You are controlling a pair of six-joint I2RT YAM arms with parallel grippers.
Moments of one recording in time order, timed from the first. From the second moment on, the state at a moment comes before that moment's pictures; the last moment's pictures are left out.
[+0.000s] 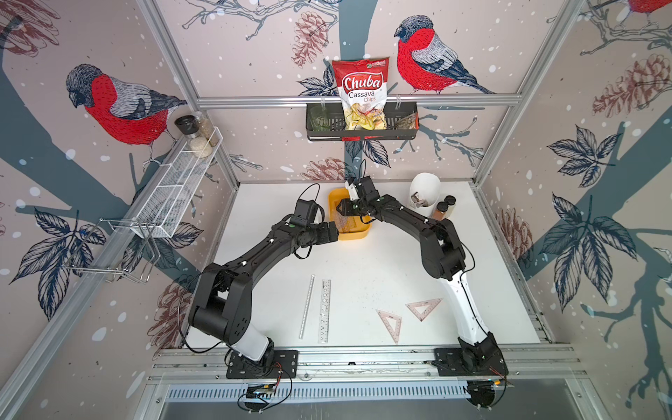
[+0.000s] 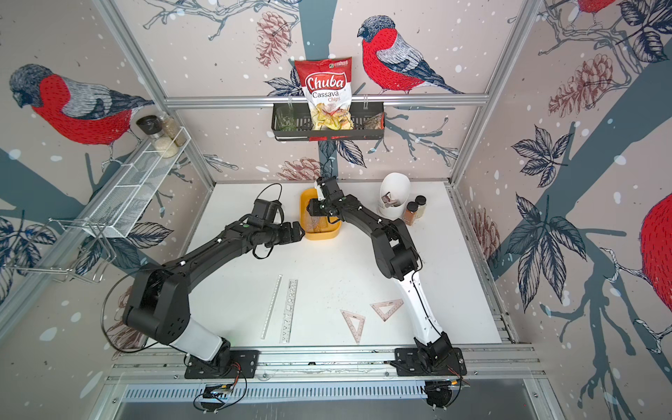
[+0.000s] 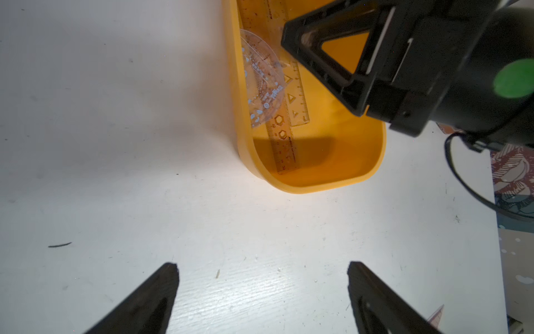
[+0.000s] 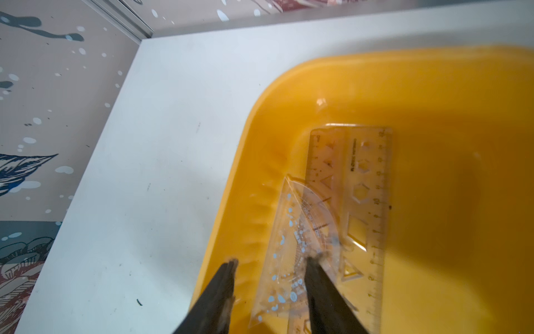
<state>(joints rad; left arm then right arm) -0.38 1.57 1.08 -0.41 0.21 -0.49 0.64 2.36 1.99 -0.34 -0.24 0.38</state>
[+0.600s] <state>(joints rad) -0.64 1.49 0.88 -0.33 0.20 -0.58 1.00 1.42 0.84 -0.43 0.14 0.53</state>
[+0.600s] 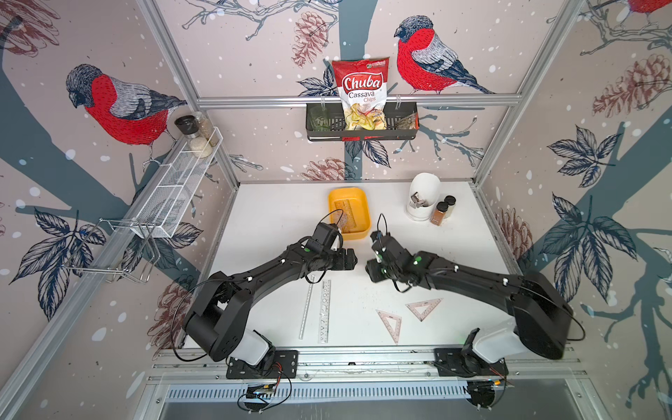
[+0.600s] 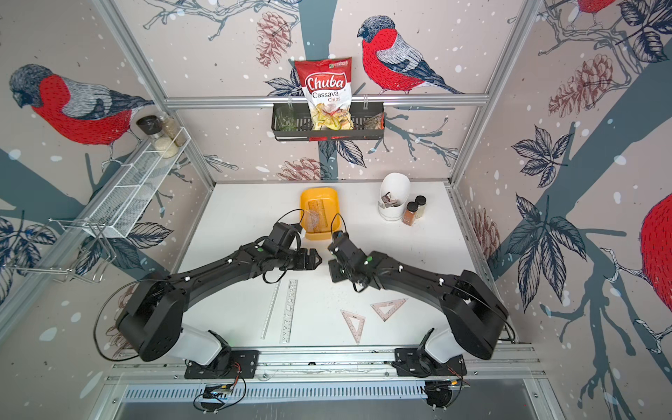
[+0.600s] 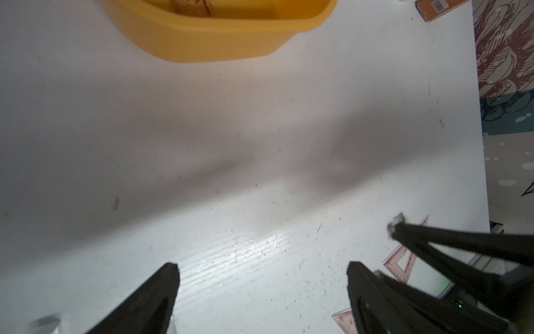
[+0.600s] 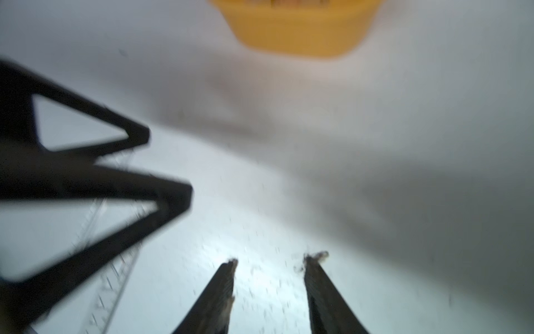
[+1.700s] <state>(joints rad) -0.83 1.50 0.77 -0.26 0.12 -0.71 1.33 1.38 0.59 -0.60 0.36 1.15</state>
